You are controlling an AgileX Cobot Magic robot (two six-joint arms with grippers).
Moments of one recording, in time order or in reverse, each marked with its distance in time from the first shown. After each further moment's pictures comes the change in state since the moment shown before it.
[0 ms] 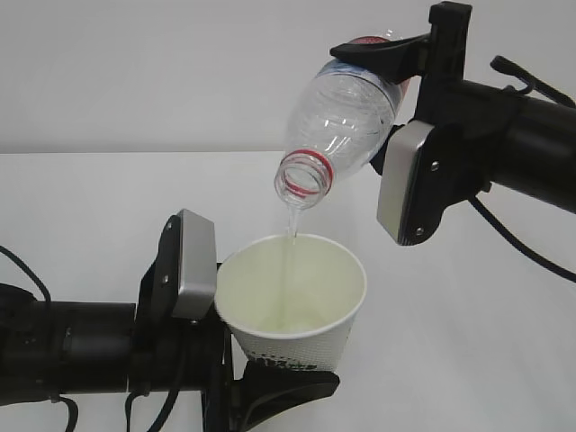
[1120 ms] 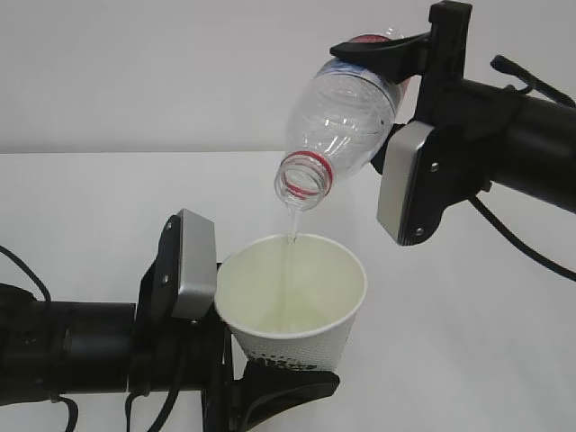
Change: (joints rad) left arm 0.000 0.000 0.000 0.000 0.000 0.000; right arm 0.000 0.000 0.000 0.003 -0.004 -0.016
